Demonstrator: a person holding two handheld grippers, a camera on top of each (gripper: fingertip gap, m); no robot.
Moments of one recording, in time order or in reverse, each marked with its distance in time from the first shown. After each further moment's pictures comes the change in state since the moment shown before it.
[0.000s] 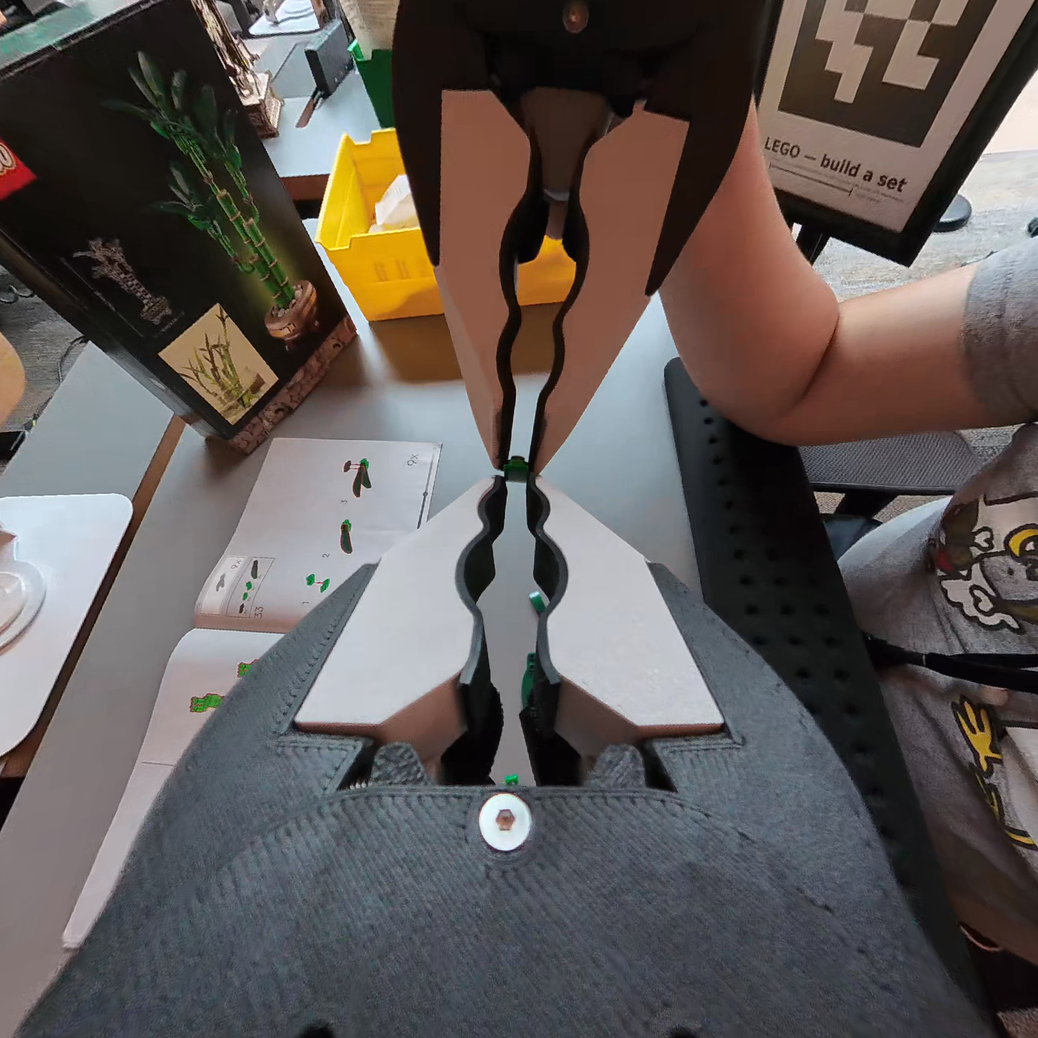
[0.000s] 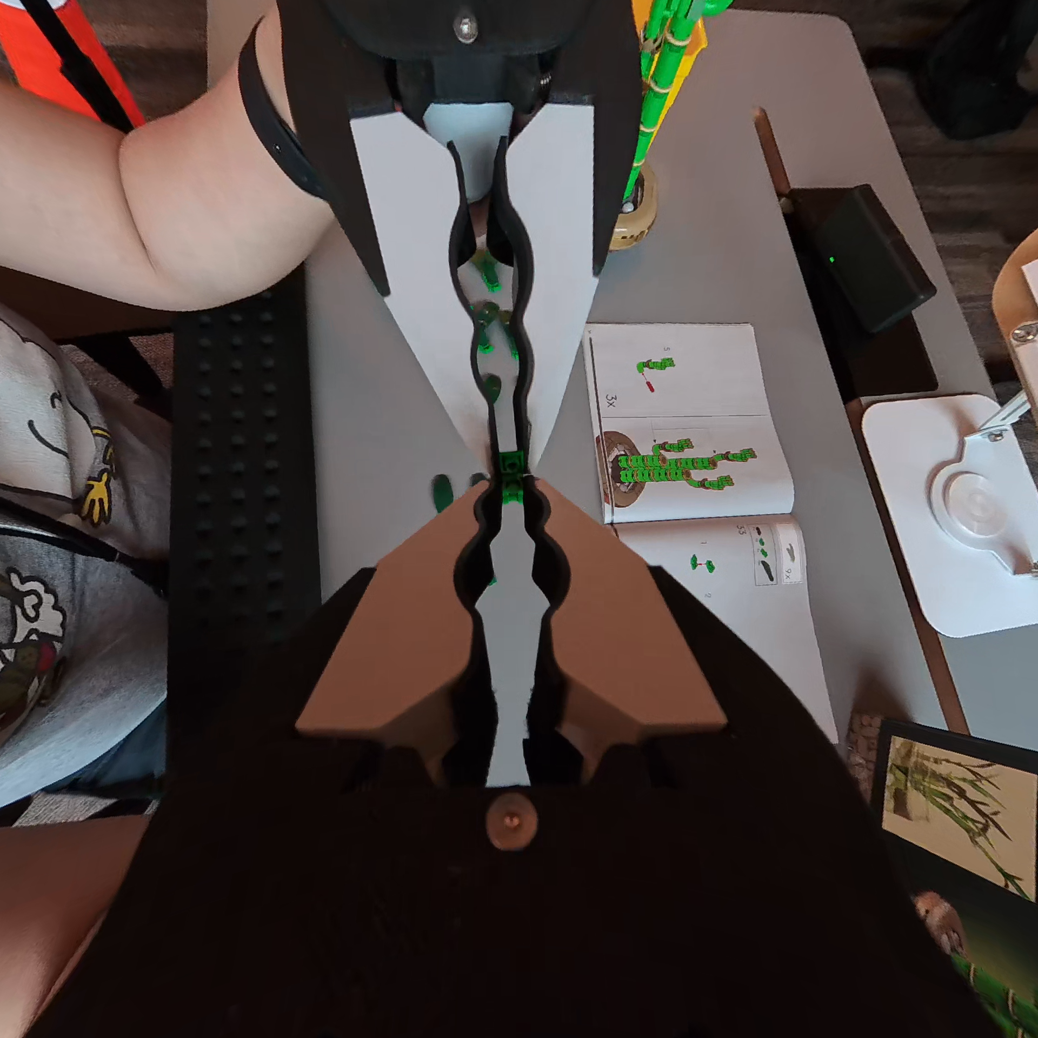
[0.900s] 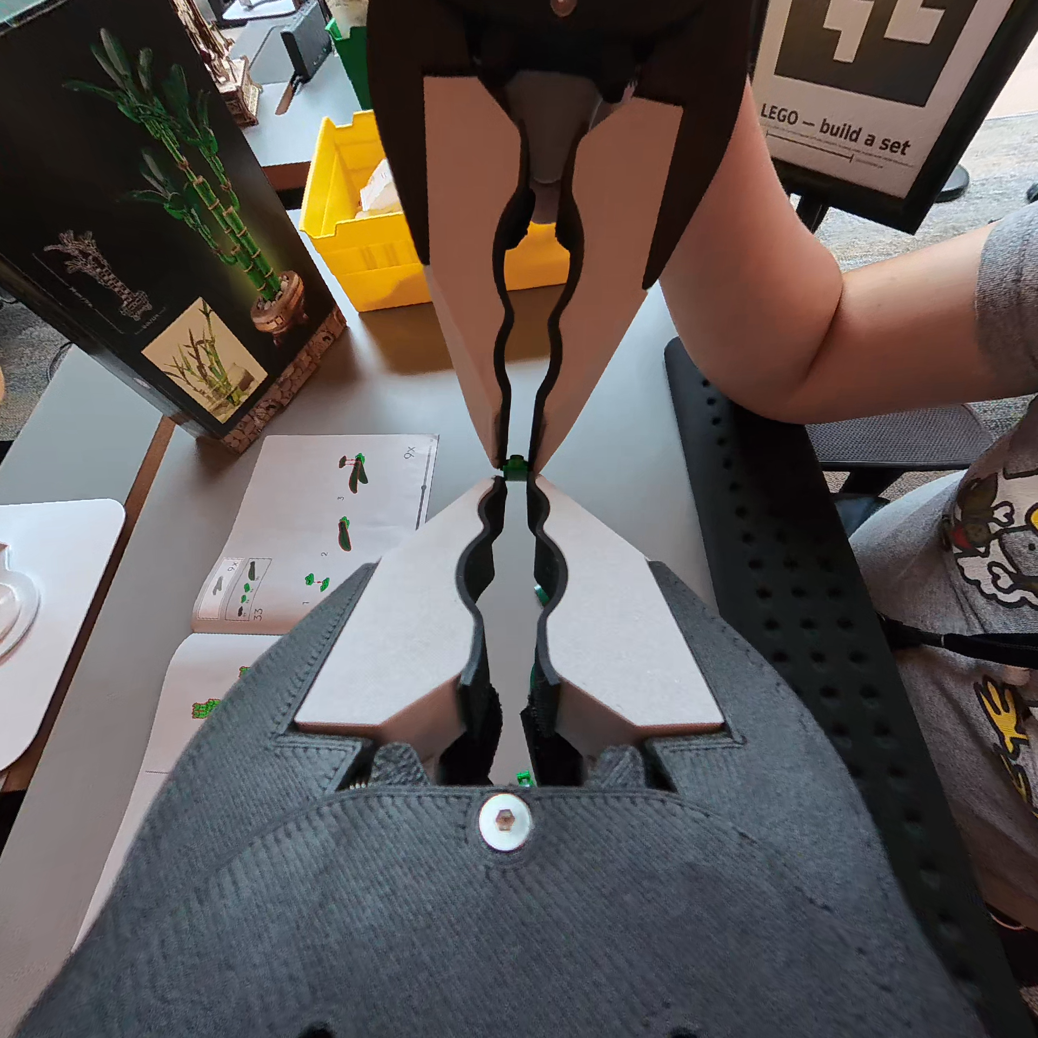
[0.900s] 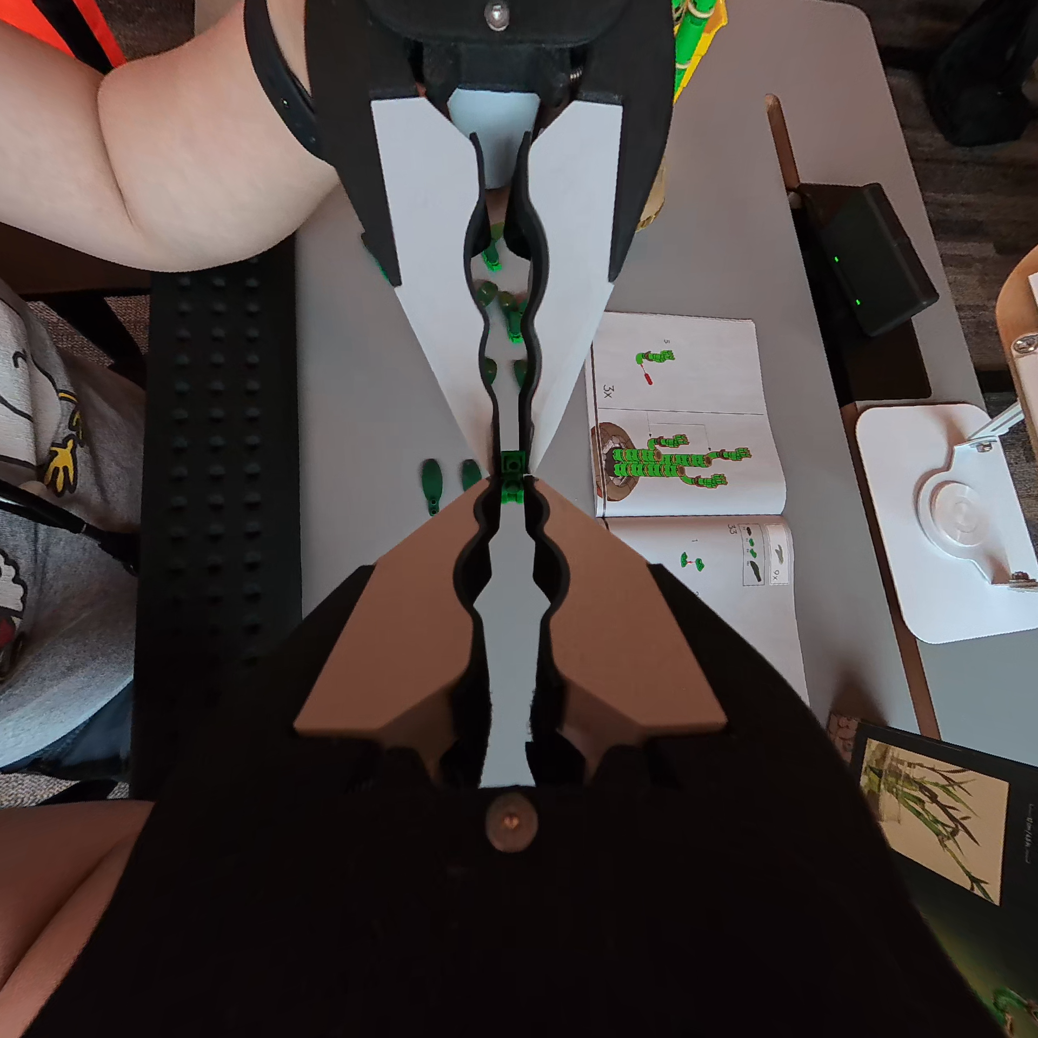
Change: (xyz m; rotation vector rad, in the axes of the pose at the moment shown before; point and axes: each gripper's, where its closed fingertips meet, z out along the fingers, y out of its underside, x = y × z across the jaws) left arm -0.002 0.007 0.006 -0.009 0.019 0.026; right arm 0.002 0.007 0.006 -0.025 0.003 -0.053
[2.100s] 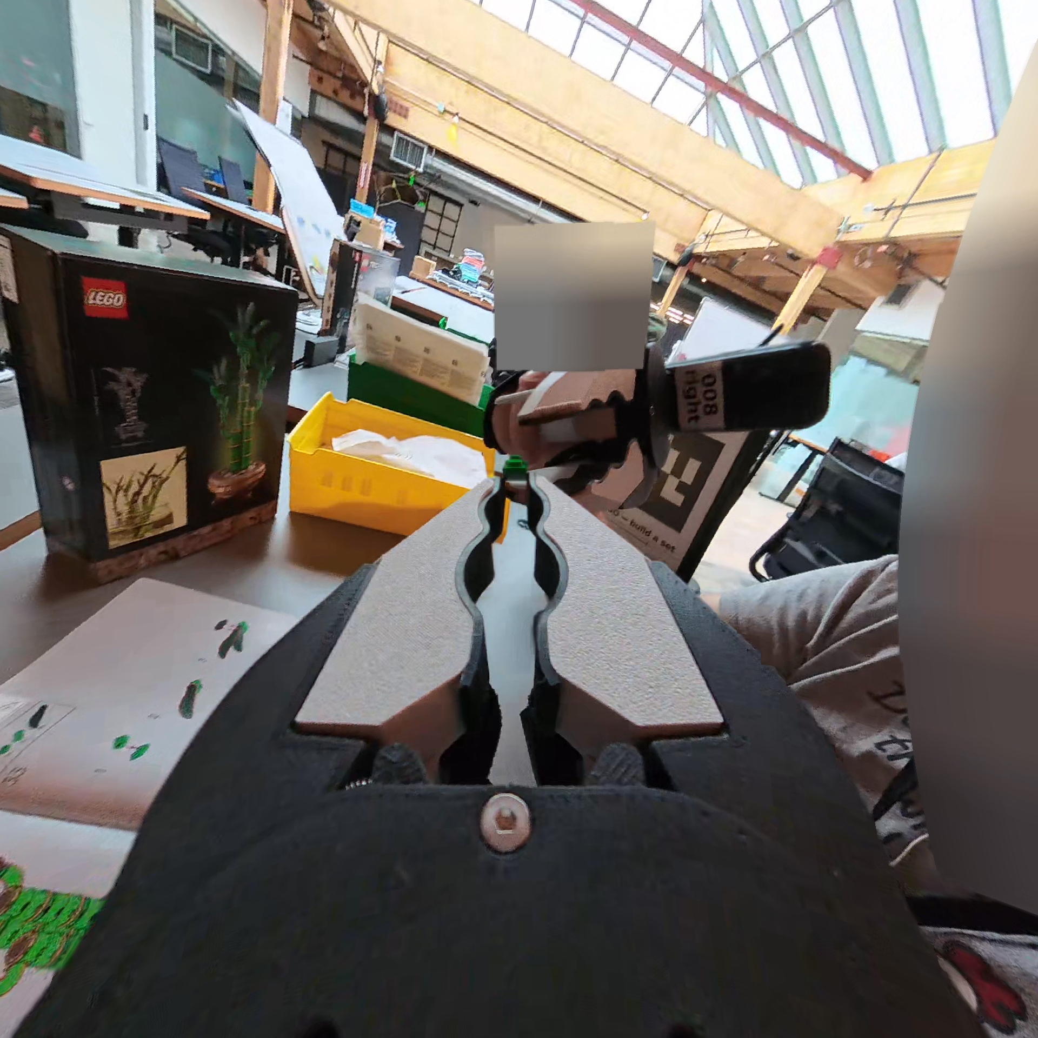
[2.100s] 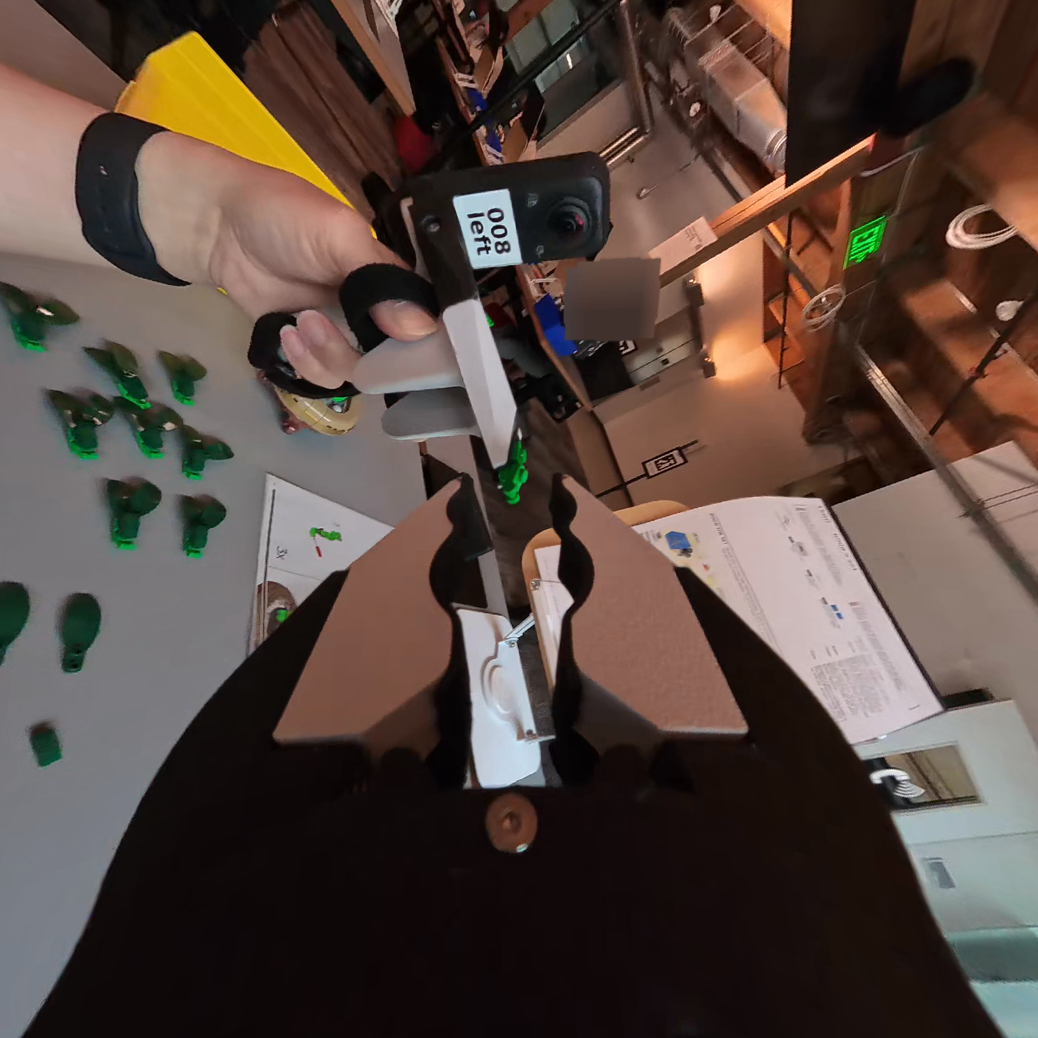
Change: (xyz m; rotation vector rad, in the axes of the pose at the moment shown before) left arm -0.026 -0.066 -0.066 0.613 0.167 -0.431; right arm 0.026 -0.079 -0.053 0.403 0.653 -0.625
